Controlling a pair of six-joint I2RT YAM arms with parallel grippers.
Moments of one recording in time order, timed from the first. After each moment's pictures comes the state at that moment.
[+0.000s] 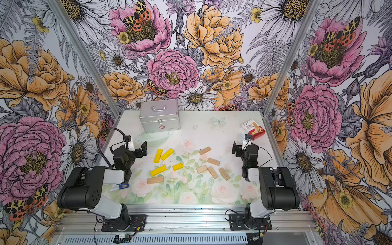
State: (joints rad) left arm 0.04 1.54 0.36 0.90 0.08 -0.06; right arm -0.05 1.52 0.39 0.80 -0.02 0.01
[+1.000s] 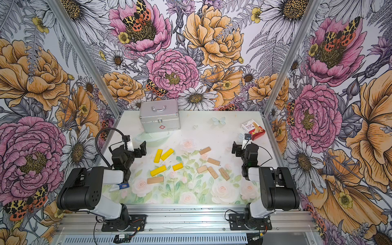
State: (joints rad) left arm 0.05 1.50 0.36 0.87 0.10 -0.06; right arm -0.05 1.50 0.43 0.71 -0.01 0.01
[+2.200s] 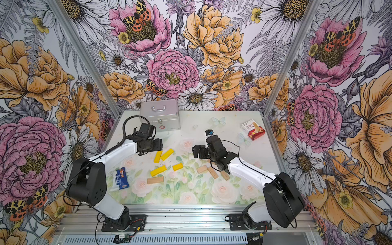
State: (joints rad) left arm -0.30 1.63 1.11 -0.60 -0.04 -0.37; right arm 0.60 1.41 0.84 -0.05 -0.09 0.51
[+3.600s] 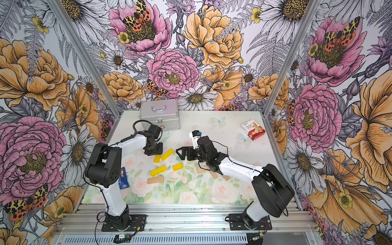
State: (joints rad) left arm -0.30 1.88 1.25 -0.72 -0.10 -0.38; right arm 0.70 1.52 0.87 0.17 -0.29 0.62
